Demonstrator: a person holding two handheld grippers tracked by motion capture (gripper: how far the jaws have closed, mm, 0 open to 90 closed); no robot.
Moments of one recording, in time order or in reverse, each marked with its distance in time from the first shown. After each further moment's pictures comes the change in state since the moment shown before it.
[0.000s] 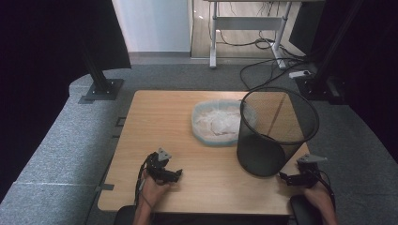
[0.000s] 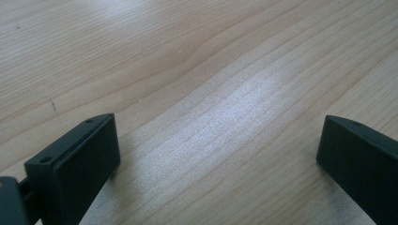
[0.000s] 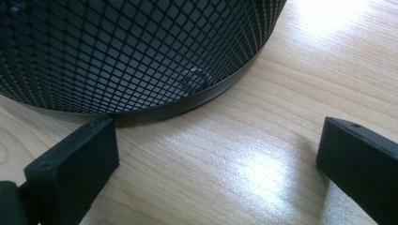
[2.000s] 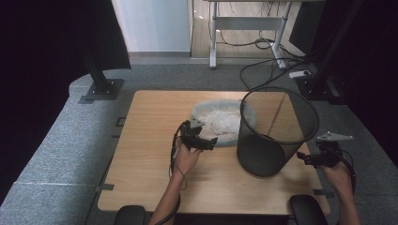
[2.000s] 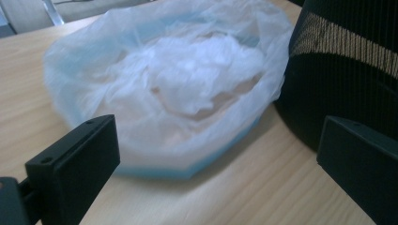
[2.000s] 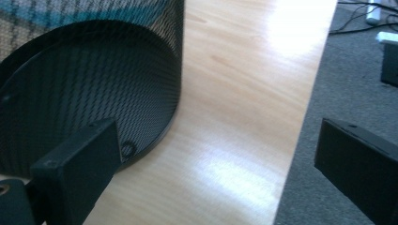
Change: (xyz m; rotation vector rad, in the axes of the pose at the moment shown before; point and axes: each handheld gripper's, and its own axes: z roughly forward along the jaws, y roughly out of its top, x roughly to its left) left arm -0.051 0.153 0.030 -0.209 -0.096 -0.003; right arm -0.050 0.061 -0.054 -0.049 -0.074 0.022
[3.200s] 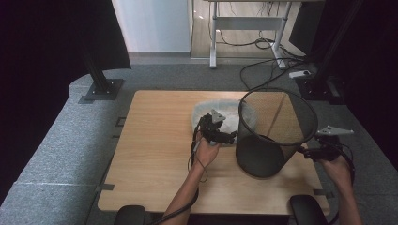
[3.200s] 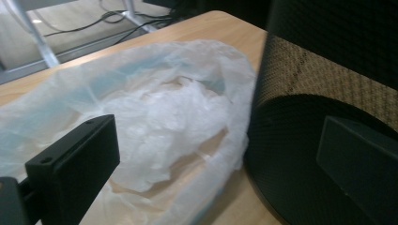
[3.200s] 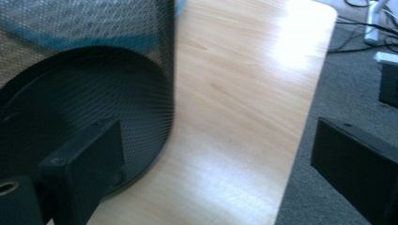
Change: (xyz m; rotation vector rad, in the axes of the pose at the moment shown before) left arm -0.036 0.037 0.038 -0.064 0.000 0.048; right arm -0.004 0.019 0.001 -0.047 0.011 -0.024
